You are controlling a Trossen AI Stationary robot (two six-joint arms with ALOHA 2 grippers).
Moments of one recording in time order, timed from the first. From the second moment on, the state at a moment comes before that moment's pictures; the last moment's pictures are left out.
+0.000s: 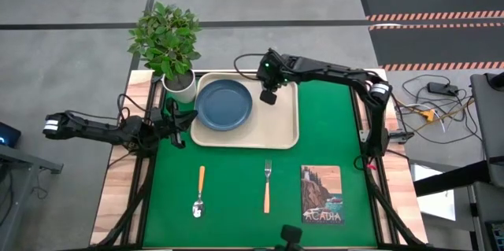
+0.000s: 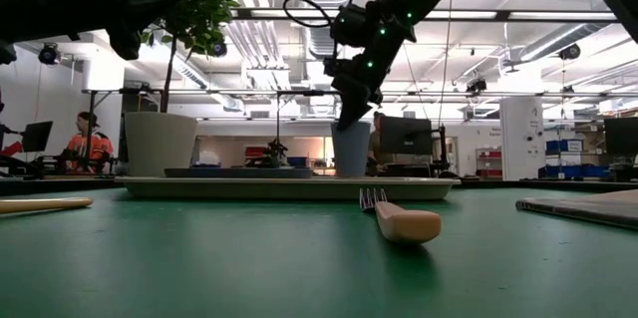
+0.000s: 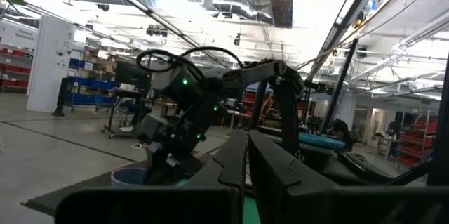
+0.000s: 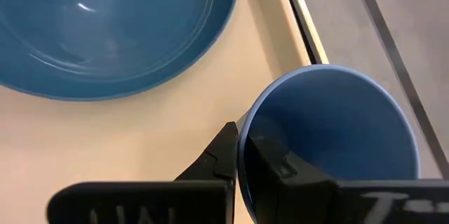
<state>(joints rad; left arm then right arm) -0.06 0.53 0.02 0.88 -0.38 -0.04 -0.51 1.96 1.59 -0.61 0.02 -0.25</state>
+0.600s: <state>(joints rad) -0.06 0.53 0.02 0.88 -0.38 -0.04 -0.51 1.97 1.59 -0.54 -0.01 -0.20</state>
